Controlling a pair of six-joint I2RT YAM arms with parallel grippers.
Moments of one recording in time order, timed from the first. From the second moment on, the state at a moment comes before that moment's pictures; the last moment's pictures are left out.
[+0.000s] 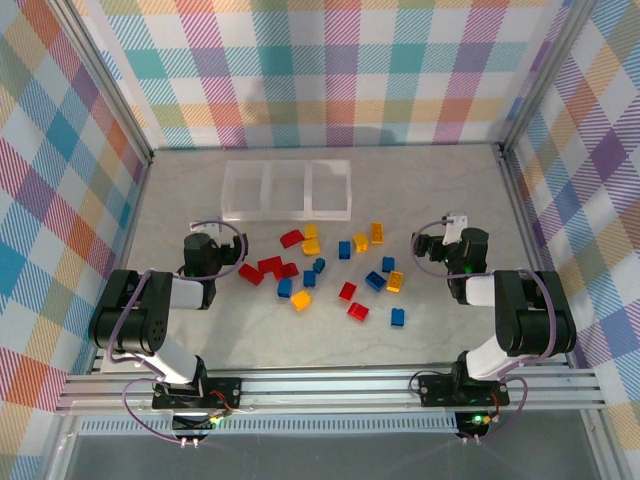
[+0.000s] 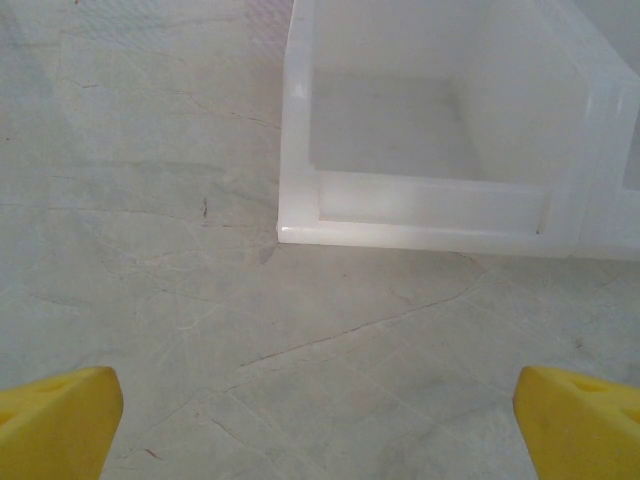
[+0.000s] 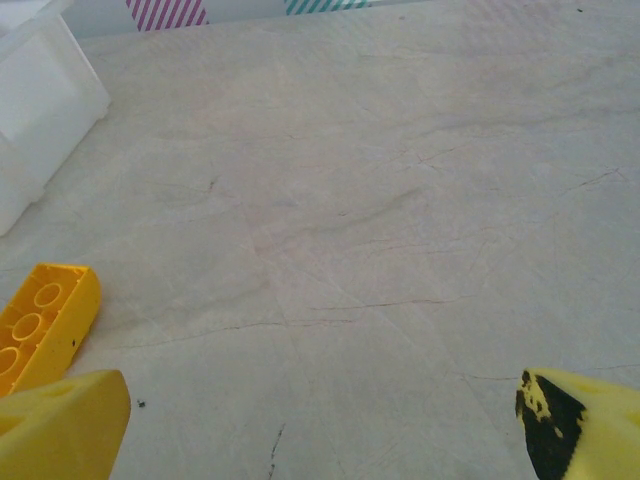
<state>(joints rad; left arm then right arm) -0.06 1.58 0.40 0.75 -0.05 -0.10 -0.02 1.54 0.41 0.71 -0.22 0.04</state>
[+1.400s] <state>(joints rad) -0.40 0.94 0.84 -0.51 -0.28 -0.63 0.30 1.44 1.07 -0.52 -0.05 0.34</state>
